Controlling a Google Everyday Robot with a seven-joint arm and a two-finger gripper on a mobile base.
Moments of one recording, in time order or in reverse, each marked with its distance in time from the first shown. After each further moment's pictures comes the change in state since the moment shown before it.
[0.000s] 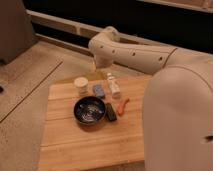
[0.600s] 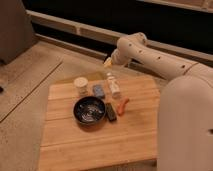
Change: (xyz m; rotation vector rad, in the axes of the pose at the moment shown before) arm 0.012 -0.079 0.035 -0.083 0.010 0.059
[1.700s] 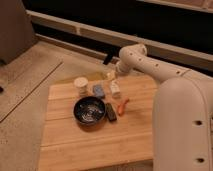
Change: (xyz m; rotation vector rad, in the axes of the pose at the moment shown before) arm 0.059 -0.019 0.061 0.006 0.176 -0.127
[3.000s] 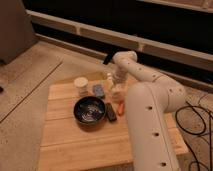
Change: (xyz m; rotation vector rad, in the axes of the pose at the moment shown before) arm 0.030 -0.008 0.092 -0.057 0.258 0.030
